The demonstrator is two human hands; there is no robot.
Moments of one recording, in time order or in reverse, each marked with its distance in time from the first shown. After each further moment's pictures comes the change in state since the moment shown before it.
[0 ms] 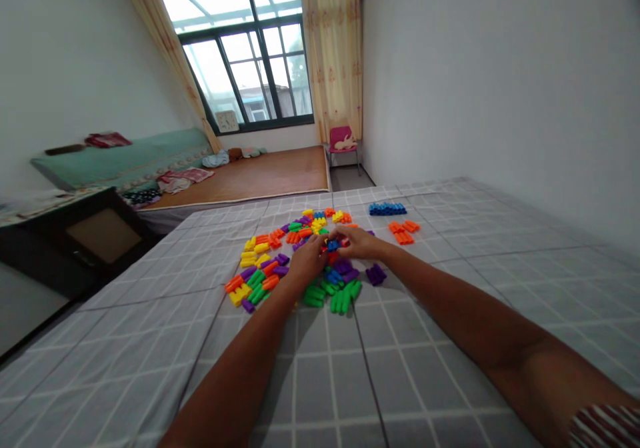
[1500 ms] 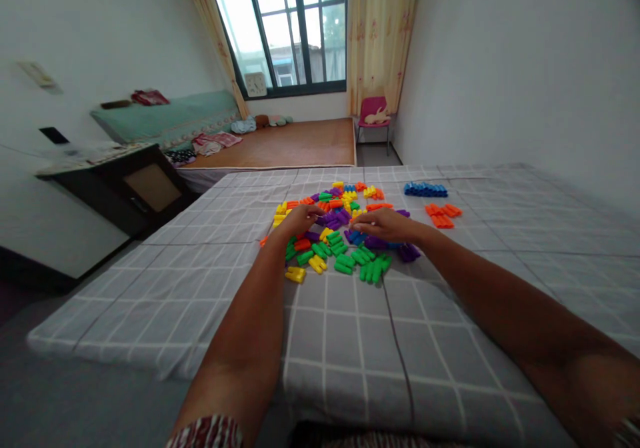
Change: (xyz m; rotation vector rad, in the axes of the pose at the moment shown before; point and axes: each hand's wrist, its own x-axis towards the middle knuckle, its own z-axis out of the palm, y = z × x) left_hand -0.002 -0.114 -0.030 -0.220 -0.093 -0.040; right_hand -0.006 -0.059 -0.006 -0.298 -0.318 -0.092
